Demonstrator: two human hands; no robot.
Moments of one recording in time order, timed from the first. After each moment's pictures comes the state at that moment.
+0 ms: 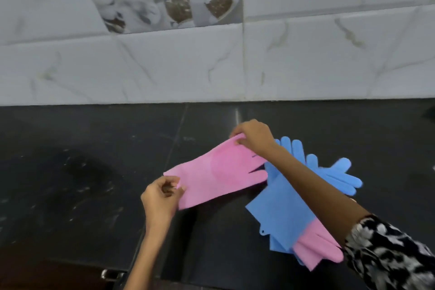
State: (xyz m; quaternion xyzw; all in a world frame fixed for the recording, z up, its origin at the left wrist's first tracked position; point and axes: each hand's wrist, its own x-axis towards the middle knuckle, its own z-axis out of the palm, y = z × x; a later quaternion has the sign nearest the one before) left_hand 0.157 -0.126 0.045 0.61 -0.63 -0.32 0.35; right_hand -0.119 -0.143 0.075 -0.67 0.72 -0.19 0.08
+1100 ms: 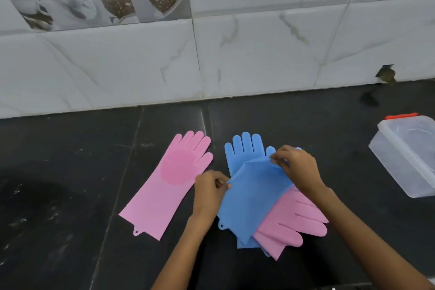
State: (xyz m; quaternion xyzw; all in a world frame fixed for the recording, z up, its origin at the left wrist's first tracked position) left_hand 0.001 -0.089 0.011 0.41 -0.80 -0.39 0.21; right_hand -0.208 0.020 0.032 -0.50 0.84 -0.22 0.01
